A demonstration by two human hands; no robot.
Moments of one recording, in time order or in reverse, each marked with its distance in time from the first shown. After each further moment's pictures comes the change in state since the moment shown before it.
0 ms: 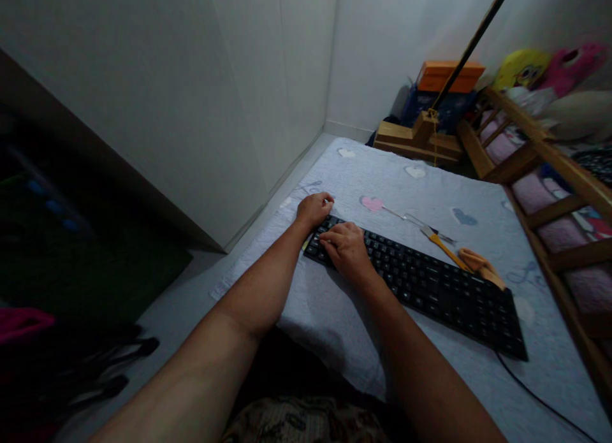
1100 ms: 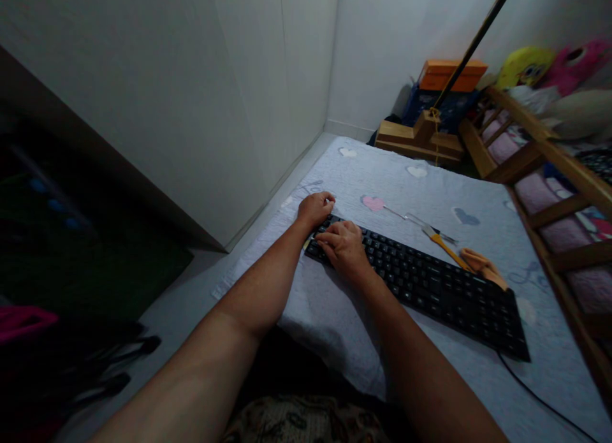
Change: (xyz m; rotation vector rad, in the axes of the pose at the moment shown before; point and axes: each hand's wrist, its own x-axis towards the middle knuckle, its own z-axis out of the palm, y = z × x) left_hand -0.001 0.001 0.000 -0.007 0.004 -0.011; right_hand 0.002 0.000 0.007 -0.016 0.017 -0.037
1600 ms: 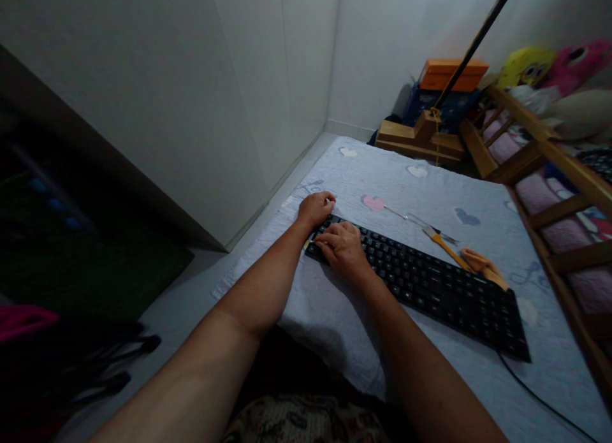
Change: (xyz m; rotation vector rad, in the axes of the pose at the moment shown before) left_hand 0.001 -0.001 0.001 0.000 0.004 0.009; right_hand -0.001 -0.007 -0.004 0.043 -0.044 0.007
